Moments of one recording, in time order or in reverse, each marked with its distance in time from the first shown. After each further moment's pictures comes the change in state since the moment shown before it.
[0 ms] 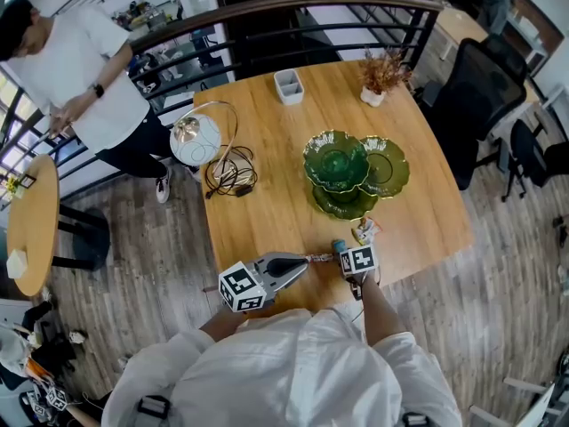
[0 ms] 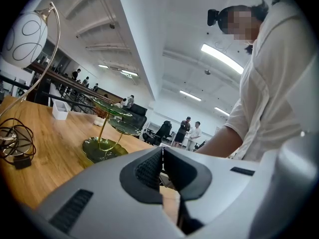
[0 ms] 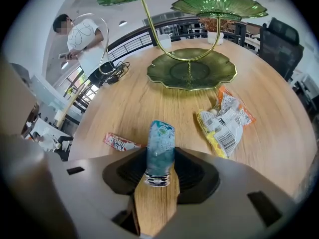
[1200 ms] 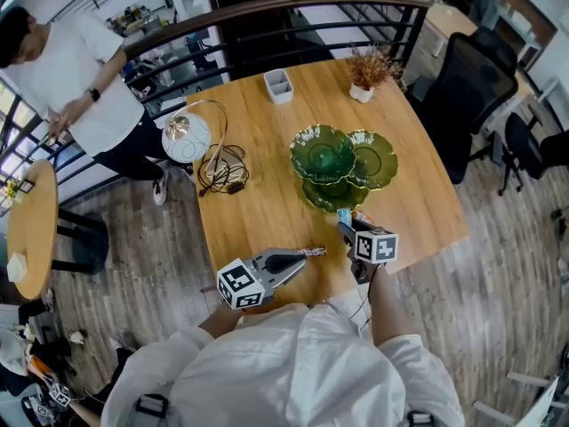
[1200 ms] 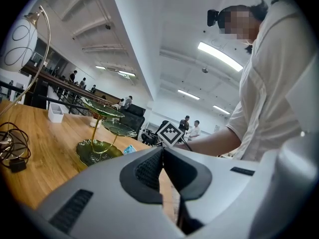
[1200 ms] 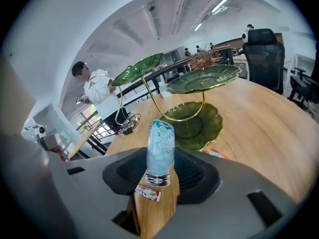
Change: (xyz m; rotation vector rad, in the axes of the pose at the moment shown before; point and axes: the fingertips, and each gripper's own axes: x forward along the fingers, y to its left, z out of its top) left arm 0.017 -0.021 0.004 0.029 0.002 -0.007; right arm -0.103 -0.006 0.087 0.093 -0.427 0.134
